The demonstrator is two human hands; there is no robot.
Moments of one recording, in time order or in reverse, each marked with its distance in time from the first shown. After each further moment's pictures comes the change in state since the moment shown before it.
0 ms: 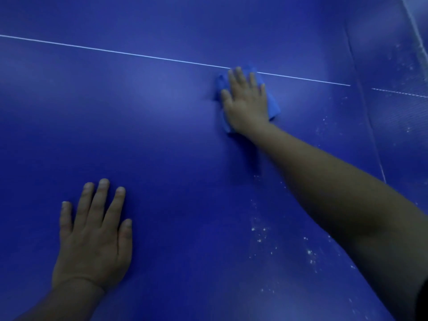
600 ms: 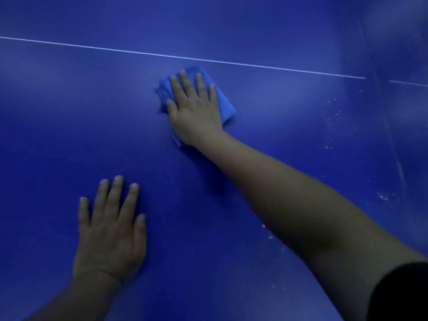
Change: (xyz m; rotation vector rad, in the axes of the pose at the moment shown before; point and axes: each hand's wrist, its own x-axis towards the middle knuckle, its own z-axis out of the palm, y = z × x) left_hand -0.004 -0.003 0.001 0.012 0.053 0.005; right_hand -0.039 -0.130 0.012 0.070 -0.037 -0.221
